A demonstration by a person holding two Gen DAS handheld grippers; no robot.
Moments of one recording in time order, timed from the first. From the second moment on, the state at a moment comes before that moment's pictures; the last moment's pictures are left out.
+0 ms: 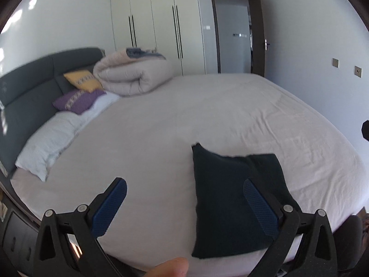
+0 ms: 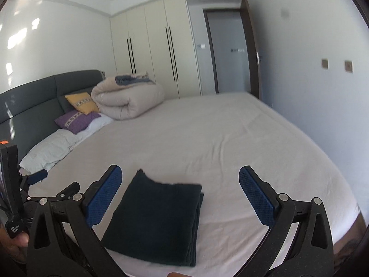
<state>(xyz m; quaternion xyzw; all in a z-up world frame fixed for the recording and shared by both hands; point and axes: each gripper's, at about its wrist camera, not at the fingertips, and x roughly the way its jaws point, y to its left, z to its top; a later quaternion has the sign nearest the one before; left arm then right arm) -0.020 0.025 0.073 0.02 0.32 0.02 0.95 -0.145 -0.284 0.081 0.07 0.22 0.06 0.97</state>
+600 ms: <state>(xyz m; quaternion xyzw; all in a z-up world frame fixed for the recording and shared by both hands) -0.009 0.038 0.021 0.00 0.41 0.02 0.91 -0.104 -0.277 -0.012 0.06 0.36 0.00 0.93</state>
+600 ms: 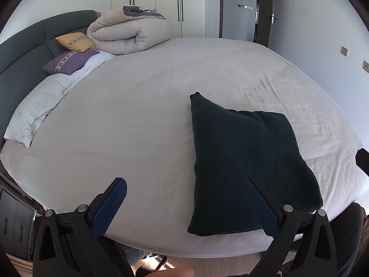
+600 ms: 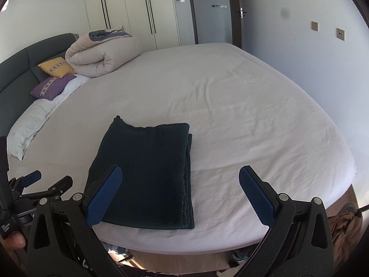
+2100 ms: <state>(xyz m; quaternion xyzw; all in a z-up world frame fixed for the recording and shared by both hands) -0.003 0.044 0.010 -0.01 0.43 0.02 0.90 -0.070 -0.245 -0.067 0.05 0.43 -0.01 0.90</state>
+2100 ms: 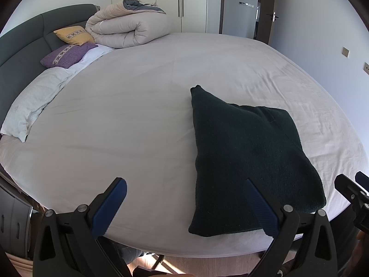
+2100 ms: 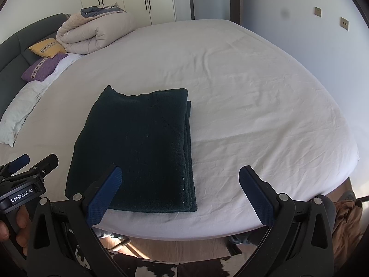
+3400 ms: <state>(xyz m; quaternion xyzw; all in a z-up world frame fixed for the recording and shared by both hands) -0.007 0.038 0.006 -0.01 0.43 0.01 0.90 -0.070 -0.243 -0.073 0.06 0.43 -0.02 0.90</state>
